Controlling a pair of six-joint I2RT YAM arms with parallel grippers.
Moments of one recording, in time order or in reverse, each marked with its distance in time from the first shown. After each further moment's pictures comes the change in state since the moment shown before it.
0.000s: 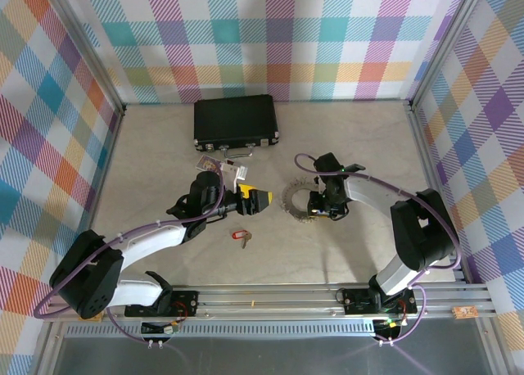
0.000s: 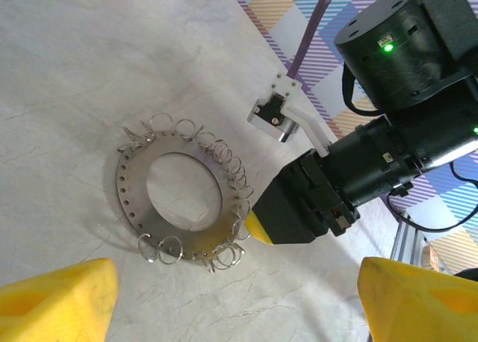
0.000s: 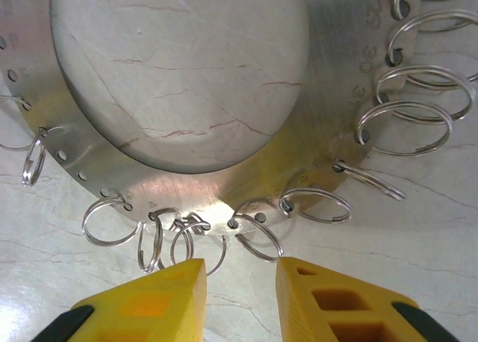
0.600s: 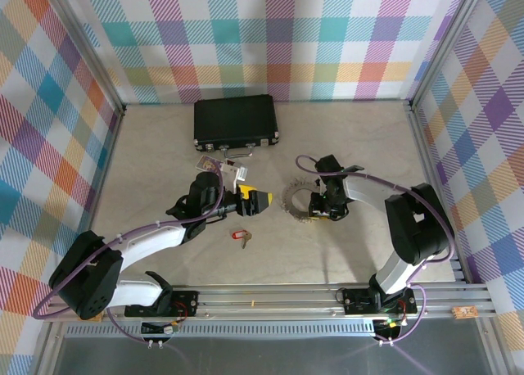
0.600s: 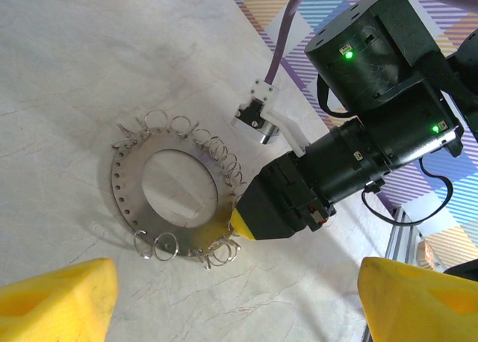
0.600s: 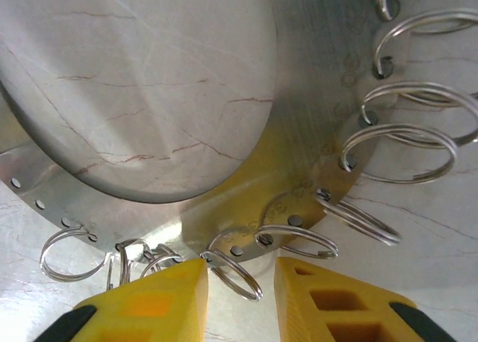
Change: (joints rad) left arm 0.000 -0.006 -0.008 0.003 0.012 0.000; right arm -0.016 0.050 -0.019 0.045 -0.016 0.004
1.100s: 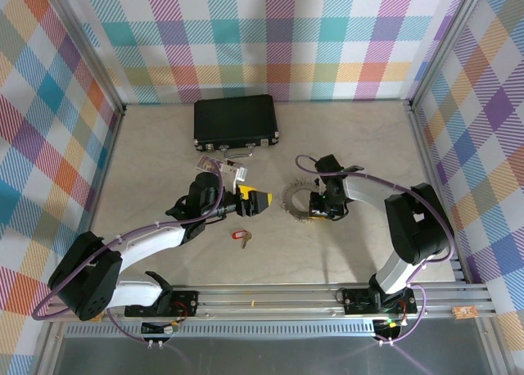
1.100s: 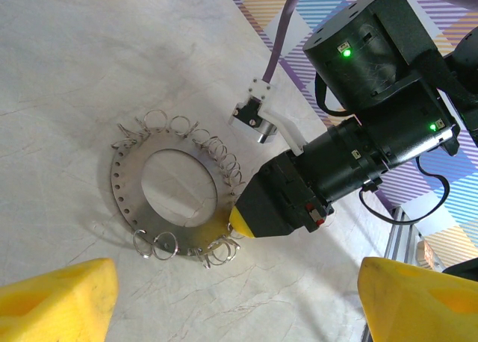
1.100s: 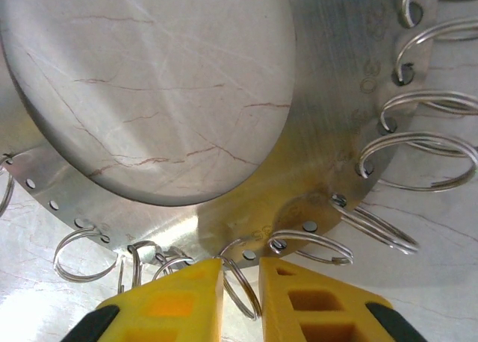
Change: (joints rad) left arm 0.000 -0.005 -0.003 0.001 0.000 0.000; right arm 0.000 0.001 0.000 0.012 -0.014 0.000
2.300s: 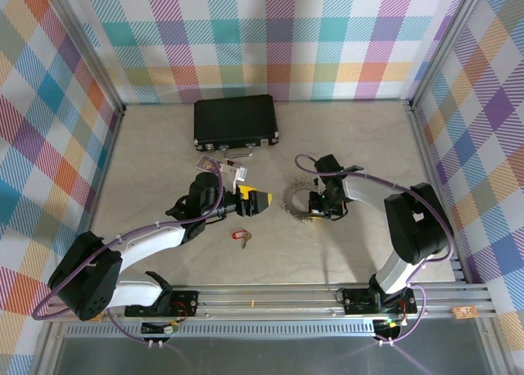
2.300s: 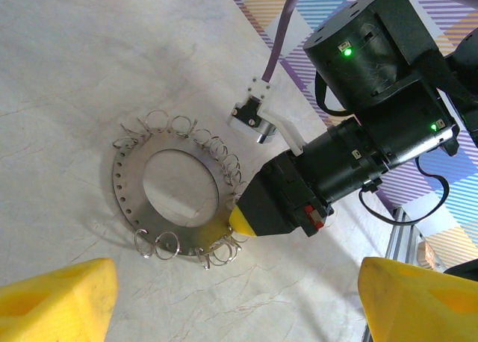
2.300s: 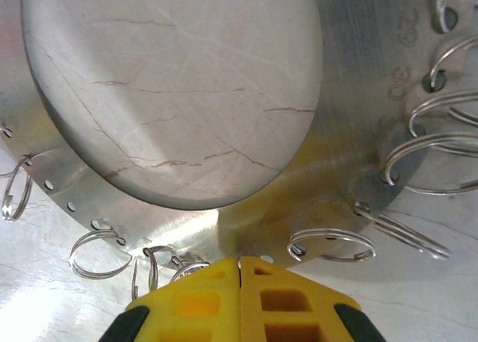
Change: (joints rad) left arm 0.000 0.000 0.000 0.000 -0.003 0.000; right arm 0.000 0.001 0.000 0.011 -0.017 0.000
